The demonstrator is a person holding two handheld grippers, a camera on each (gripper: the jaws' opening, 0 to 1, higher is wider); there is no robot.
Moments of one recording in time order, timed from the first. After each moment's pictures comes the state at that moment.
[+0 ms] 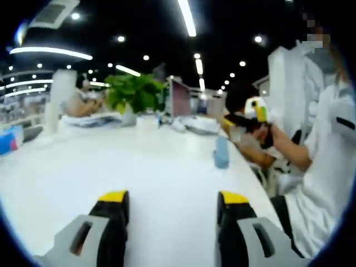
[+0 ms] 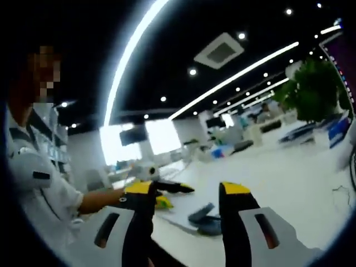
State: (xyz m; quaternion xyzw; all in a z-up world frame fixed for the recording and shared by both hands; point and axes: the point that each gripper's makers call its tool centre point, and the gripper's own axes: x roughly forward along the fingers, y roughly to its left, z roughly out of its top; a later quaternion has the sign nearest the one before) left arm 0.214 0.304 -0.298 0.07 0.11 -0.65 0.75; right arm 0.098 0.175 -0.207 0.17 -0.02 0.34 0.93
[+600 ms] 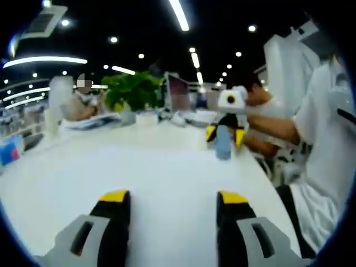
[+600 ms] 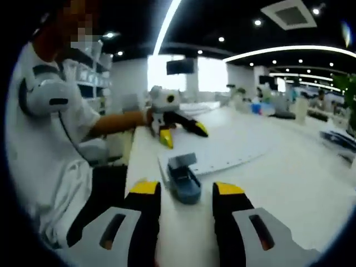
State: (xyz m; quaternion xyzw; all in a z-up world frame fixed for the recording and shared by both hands) left arm 0.216 0.306 -0.304 0.09 0.11 -0.65 0.75; right arm 0.127 0.192 -0.301 -0.07 0.15 0.53 0.83
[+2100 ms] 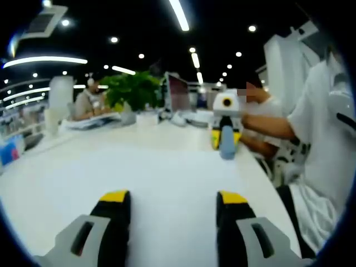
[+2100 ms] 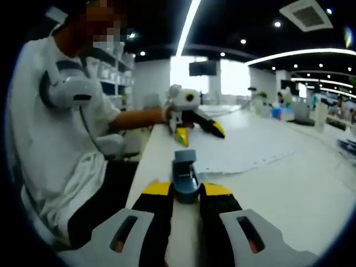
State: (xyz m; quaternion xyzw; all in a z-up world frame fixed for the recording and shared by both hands) left arm 0.210 0.305 -0.306 0.09 0.11 -0.64 0.75; right arm 0.117 0.194 -0.301 -0.08 0.12 0.59 0.79
